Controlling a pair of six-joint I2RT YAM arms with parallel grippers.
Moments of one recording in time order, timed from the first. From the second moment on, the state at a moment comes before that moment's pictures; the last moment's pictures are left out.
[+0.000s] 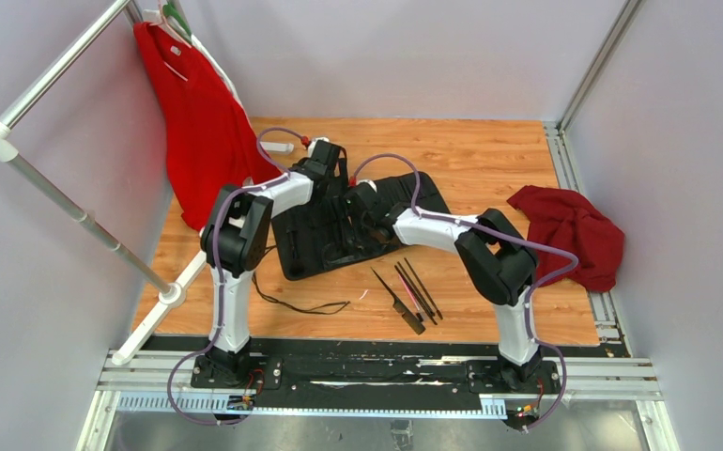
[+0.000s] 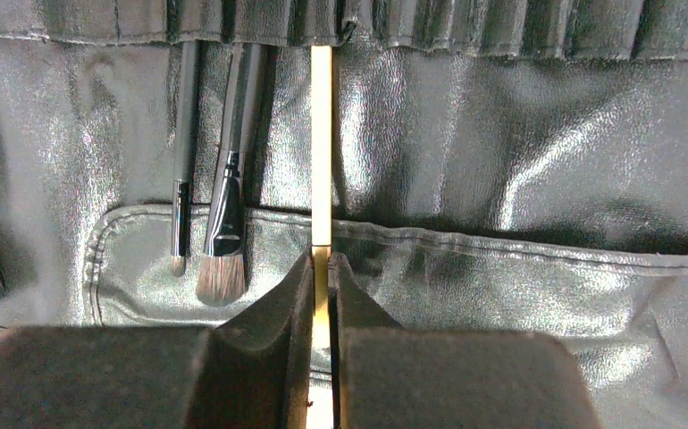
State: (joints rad) left arm -0.41 2.11 1.46 -0.22 -0.30 -0.45; right arm 0.81 2.01 1.33 -0.24 0.12 0.43
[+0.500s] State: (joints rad) left arm -0.41 2.10 1.44 -0.20 -0.29 -0.45; right arm 0.80 2.07 1.44 -0.31 0.12 0.41
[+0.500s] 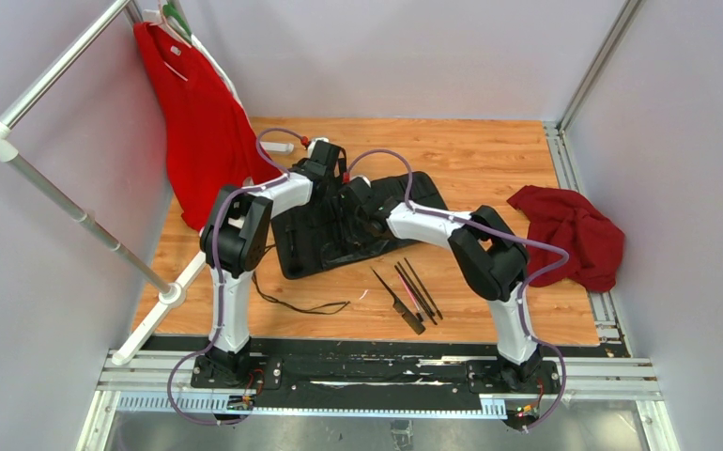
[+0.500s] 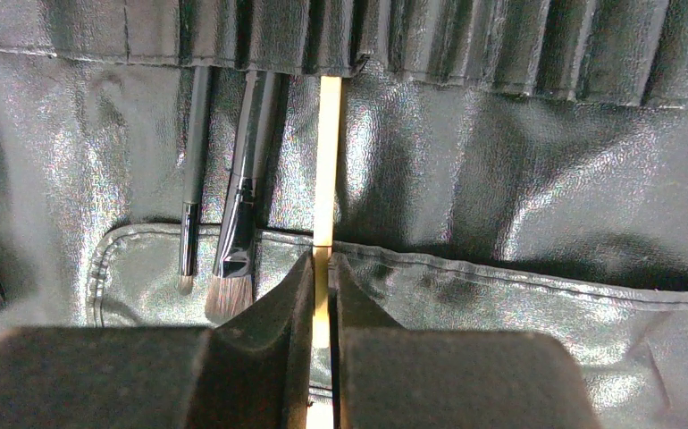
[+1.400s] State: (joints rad) left arm -0.41 2.10 1.44 -0.20 -0.29 -0.44; right arm 0.80 1.93 1.38 -0.31 0.13 0.35
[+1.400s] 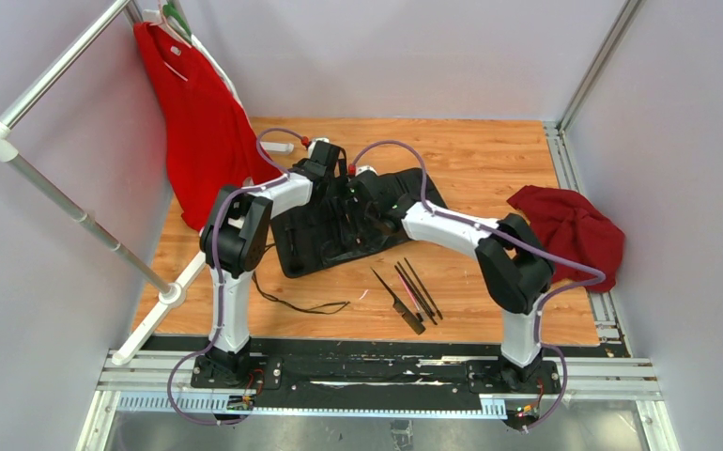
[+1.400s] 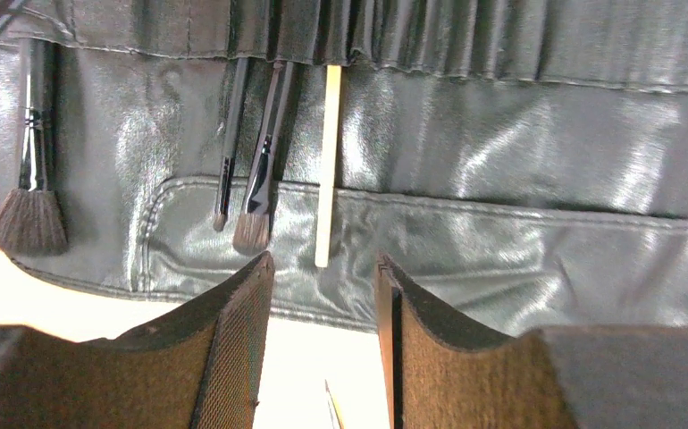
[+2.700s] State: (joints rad) left arm -0.41 2.09 1.43 -0.20 -0.28 -0.43; right arm 0.82 1.35 0.76 -0.49 0.24 0.35
